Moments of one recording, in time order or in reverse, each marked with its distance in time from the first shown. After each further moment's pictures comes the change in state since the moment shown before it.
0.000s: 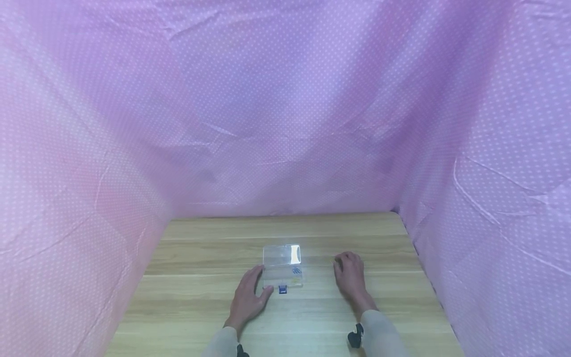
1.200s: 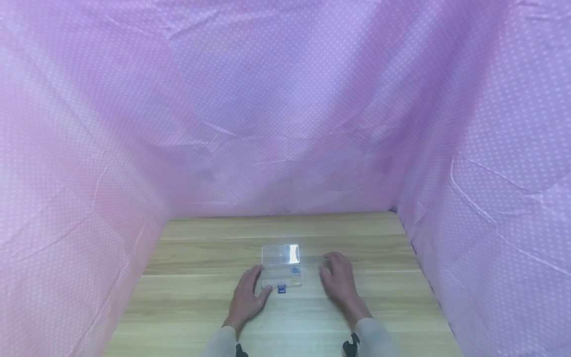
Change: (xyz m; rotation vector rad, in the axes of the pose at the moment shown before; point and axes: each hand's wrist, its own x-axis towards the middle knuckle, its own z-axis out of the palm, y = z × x) left_hand 0.000 0.000 0.000 0.012 -0.008 0.000; right_hand -0.021 -0.033 0.005 0.105 -0.011 -0.032
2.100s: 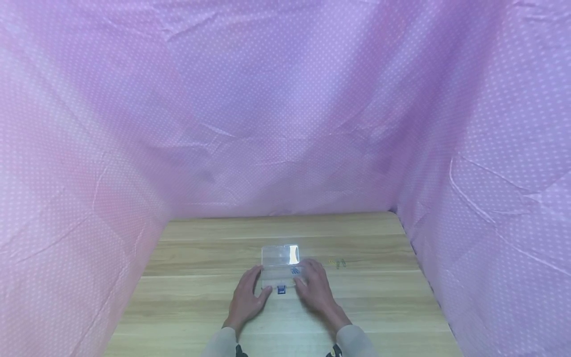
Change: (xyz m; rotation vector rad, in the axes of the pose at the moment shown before) left_hand 0.001 -0.002 0.002 0.002 -0.002 -0.005; right_hand -0.019 -0.051 0.047 0.010 -0.048 -0.169
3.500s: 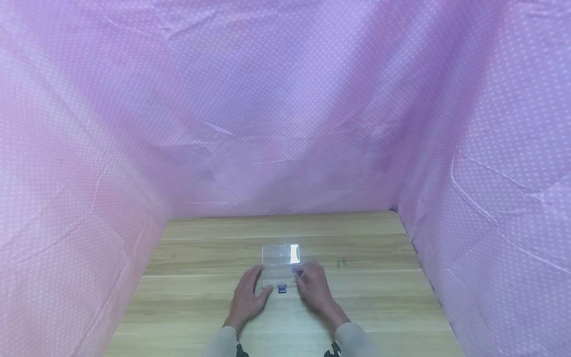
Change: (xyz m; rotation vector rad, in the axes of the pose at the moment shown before) left_hand 0.000 0.001 0.000 0.017 0.047 0.045; right_hand 0.005 0.002 0.006 0.006 0.016 -0.017
